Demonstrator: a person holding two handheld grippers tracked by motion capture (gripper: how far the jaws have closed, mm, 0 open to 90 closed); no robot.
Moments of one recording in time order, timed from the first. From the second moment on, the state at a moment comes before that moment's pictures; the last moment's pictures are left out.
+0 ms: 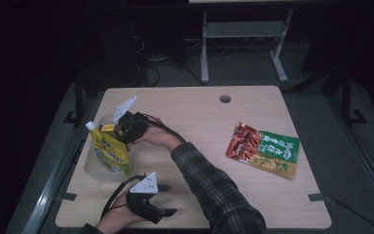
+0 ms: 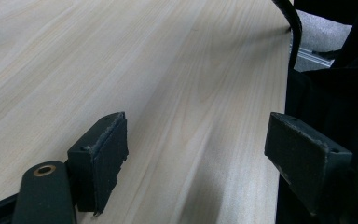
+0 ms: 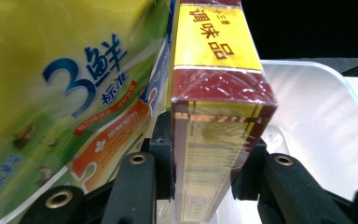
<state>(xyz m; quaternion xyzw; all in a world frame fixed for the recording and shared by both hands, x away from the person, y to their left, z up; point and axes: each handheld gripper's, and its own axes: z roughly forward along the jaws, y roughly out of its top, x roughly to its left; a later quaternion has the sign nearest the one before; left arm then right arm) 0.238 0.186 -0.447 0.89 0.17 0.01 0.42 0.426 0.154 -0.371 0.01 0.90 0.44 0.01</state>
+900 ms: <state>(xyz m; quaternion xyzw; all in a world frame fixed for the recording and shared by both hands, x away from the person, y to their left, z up) 0.237 0.185 -0.450 0.89 0.18 0.01 0.42 0.414 0.091 -0.363 0.07 0.89 0.45 0.03</state>
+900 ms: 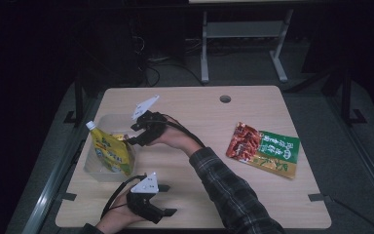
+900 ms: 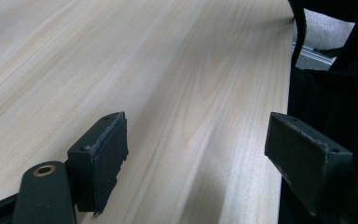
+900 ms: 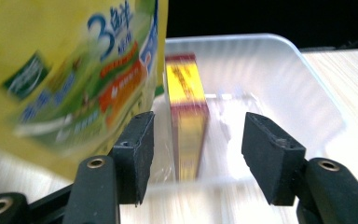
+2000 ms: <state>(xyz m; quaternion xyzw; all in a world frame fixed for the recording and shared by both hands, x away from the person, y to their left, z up) 0.243 0.194 -0.452 0.89 0.21 0.01 0.41 0.402 -0.155 -0.390 0.33 0.84 0.42 0.12</state>
